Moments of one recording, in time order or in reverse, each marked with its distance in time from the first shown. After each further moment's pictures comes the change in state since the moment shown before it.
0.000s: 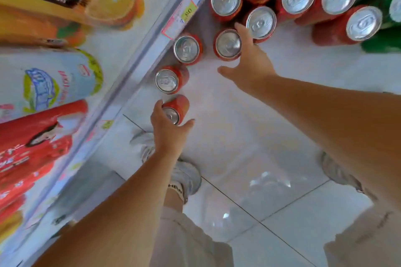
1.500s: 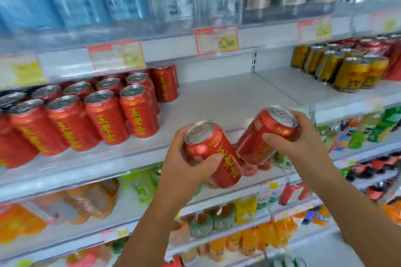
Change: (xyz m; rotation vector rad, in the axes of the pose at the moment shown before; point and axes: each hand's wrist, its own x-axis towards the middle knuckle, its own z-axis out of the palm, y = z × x) left_hand -0.650 0.241 -0.637 -1.087 0.439 1.195; right_hand -0.659 -0.533 -0.470 0.452 0.181 -1.059
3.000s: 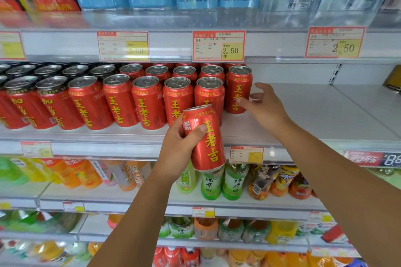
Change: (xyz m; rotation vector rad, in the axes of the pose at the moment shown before) left_hand 0.019 0.006 -0.111 0.004 0.292 -0.101; right_hand 0.127 -0.010 0.189 -0.316 -0.283 -0.074
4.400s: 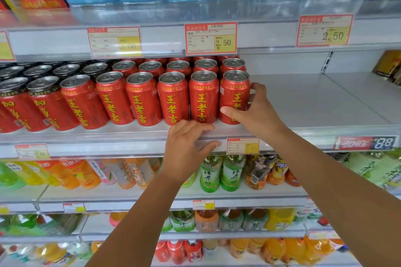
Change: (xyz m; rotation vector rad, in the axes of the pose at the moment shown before) left_hand 0.017 -0.053 -0.010 1.046 0.019 0.685; right_hand -0.050 -0.012 0.005 0.031 -0.043 -0.061
